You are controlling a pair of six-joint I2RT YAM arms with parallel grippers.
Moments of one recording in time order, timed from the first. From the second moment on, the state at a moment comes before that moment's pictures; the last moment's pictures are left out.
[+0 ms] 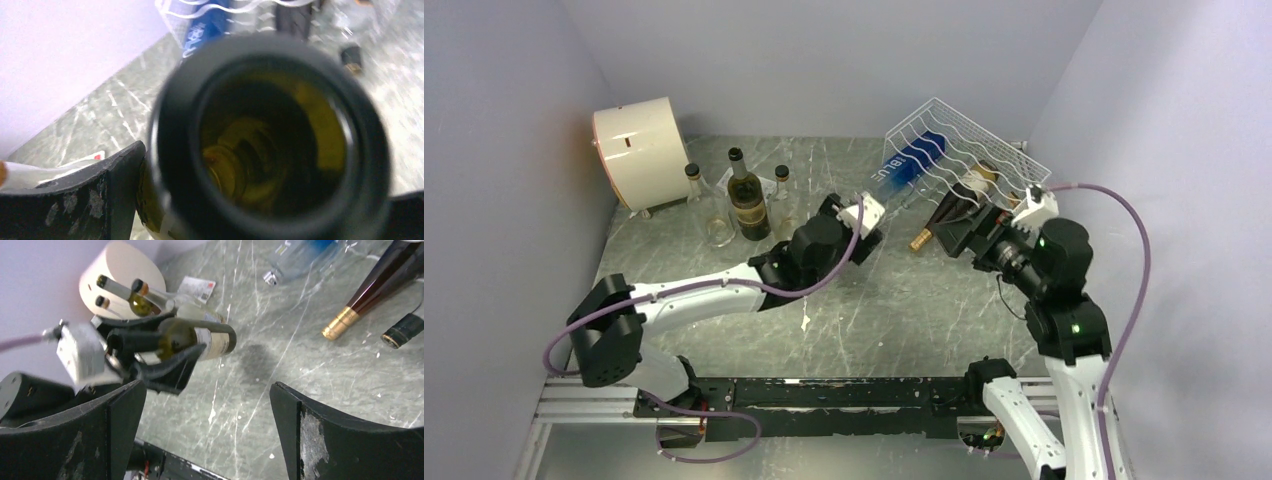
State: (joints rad) left arm -1.07 1.45 0.99 0.23 -0.43 0.20; right arm 0.14 0.69 1.08 -0.71 -0.32 0.59
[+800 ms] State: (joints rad) left arm -0.86 1.70 1.15 0.35 -0.58 -0.07; right arm 0.16 0.59 1.02 -0.70 -0.26 0.62
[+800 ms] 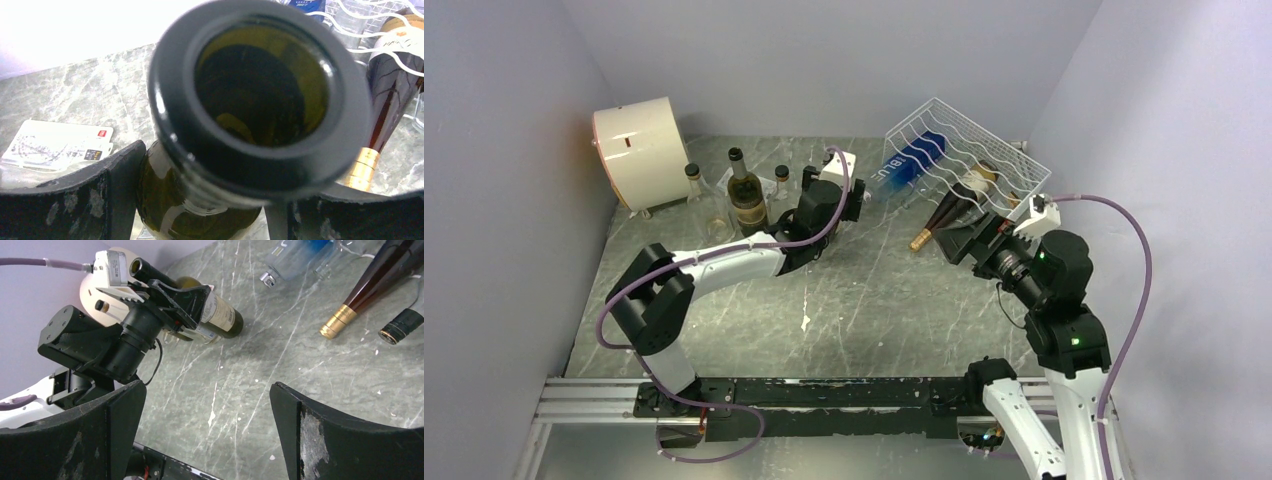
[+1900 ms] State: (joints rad) left arm -0.81 1.68 1.09 0.31 -0.58 -0.23; right arm 0.16 0.64 1.02 -0.71 -0.15 0.59
